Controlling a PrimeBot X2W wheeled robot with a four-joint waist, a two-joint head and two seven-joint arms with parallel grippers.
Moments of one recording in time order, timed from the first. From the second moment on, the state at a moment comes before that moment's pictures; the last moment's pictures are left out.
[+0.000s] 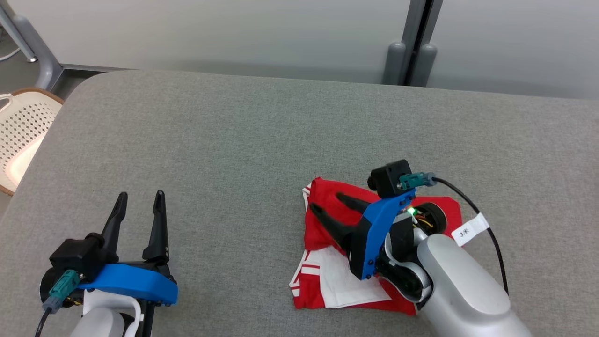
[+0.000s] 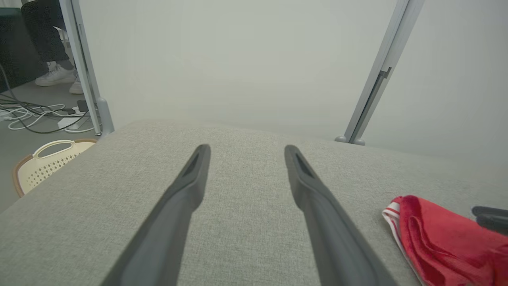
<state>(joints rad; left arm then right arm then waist) -0.17 0.32 -0.28 0.25 -0.54 0.02 -0.23 -0.54 -0.05 0.48 0.53 0.53 0.13 0.32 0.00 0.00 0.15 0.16</state>
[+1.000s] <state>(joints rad) -0.15 0.37 -0.26 0.21 -0.55 0.05 -0.22 -0.25 -0.07 0.16 0.36 0.07 0.13 0.25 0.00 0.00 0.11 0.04</state>
